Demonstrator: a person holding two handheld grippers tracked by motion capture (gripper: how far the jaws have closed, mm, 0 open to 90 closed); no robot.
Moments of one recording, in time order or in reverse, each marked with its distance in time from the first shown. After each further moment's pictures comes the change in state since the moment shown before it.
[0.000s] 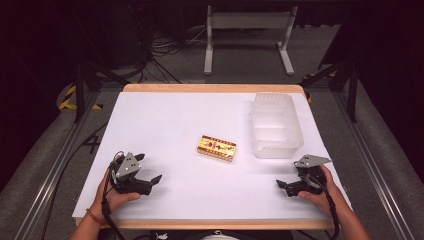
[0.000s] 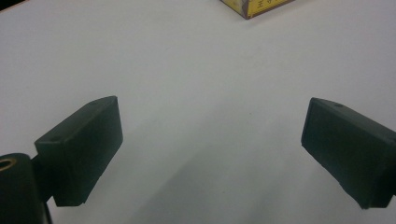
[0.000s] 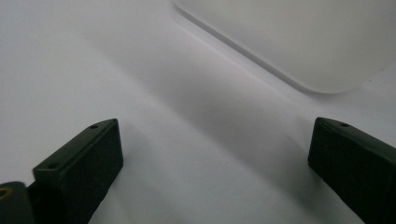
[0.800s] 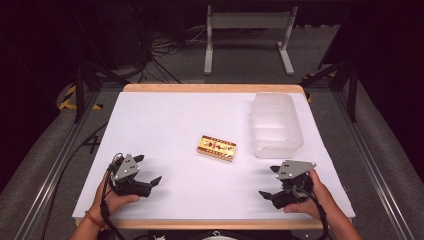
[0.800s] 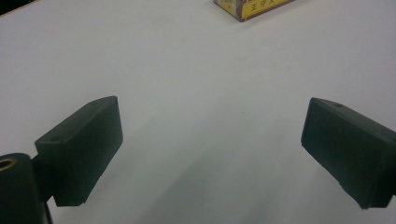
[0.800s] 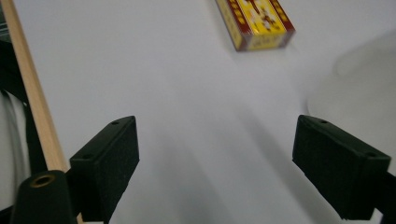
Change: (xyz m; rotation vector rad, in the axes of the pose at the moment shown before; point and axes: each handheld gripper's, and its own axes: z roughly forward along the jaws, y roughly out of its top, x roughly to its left) left arm -0.005 -0.001 -0.003 -0.003 -0.011 0.007; right arm 0.078 0.058 -0.031 -0.036 0.173 -0.304
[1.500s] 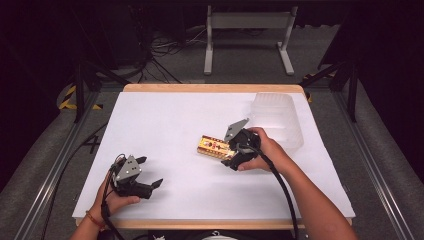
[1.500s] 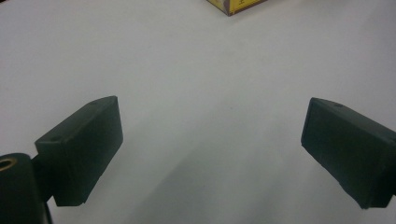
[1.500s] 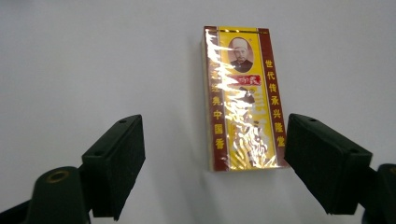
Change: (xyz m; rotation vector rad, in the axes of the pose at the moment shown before) left arm -0.001 -0.001 0.002 0.008 -0.032 0.009; right arm -0.041 0.122 0.096 0.191 0.091 -0.150
